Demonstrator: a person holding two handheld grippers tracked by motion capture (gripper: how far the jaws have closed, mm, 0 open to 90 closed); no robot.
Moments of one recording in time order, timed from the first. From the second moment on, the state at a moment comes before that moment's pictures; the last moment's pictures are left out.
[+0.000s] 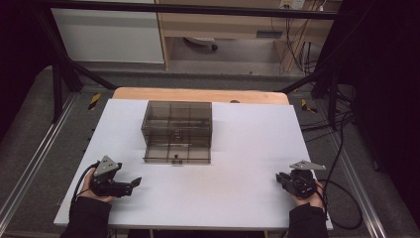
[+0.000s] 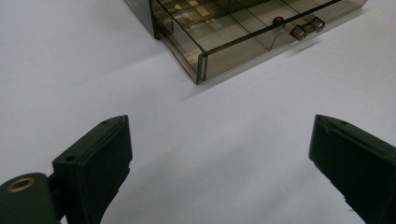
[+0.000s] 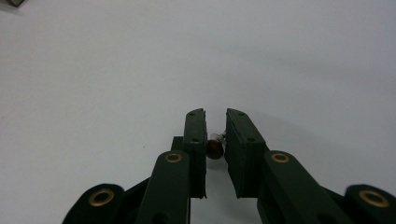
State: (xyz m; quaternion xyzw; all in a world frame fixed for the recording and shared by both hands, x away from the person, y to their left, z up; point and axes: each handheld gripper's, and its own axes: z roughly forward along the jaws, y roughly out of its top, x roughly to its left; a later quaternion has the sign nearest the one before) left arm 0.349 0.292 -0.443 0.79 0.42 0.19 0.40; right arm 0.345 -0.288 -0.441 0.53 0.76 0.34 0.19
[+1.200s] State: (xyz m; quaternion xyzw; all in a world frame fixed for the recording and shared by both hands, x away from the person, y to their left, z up) left arm 0.350 0.291 -0.443 0.79 0.42 0.19 0.40; right arm 0.362 -0.222 -0.417 0.45 0.79 0.38 0.17
